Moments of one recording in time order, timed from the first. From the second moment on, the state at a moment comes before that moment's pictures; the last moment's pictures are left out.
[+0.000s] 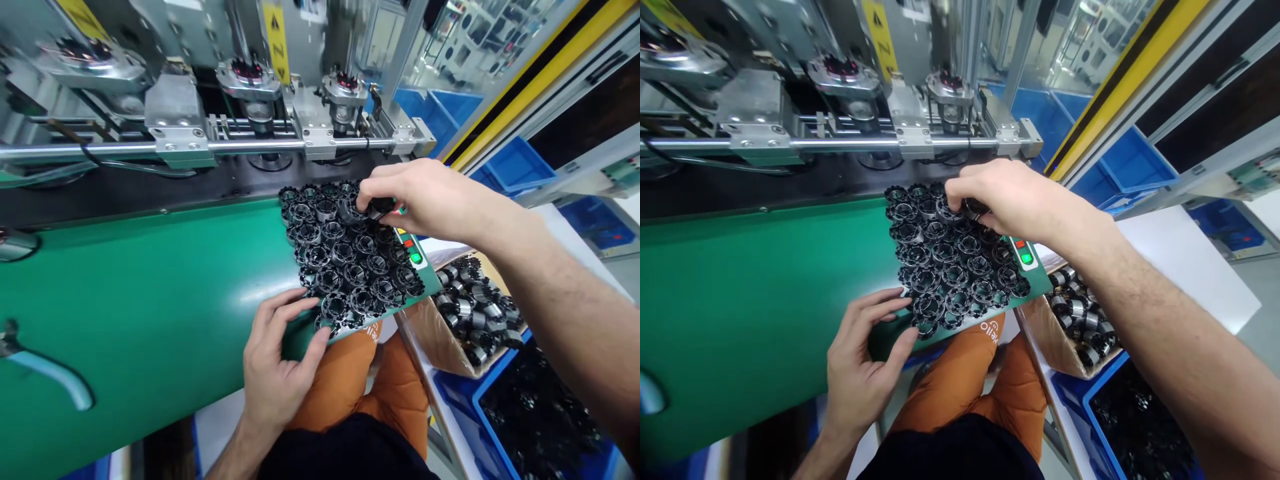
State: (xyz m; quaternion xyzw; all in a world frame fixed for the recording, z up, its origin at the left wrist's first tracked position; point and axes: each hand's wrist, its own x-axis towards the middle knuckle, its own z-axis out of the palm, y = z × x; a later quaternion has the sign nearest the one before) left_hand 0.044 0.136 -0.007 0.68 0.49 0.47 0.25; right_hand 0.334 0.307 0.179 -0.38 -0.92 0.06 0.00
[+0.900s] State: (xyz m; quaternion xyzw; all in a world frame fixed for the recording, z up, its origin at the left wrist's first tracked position) left_hand 0.045 0.134 -0.003 0.68 0.49 0.47 0.27; right_hand 0.313 0.311 0.183 -0.46 -0.89 0.05 -0.05
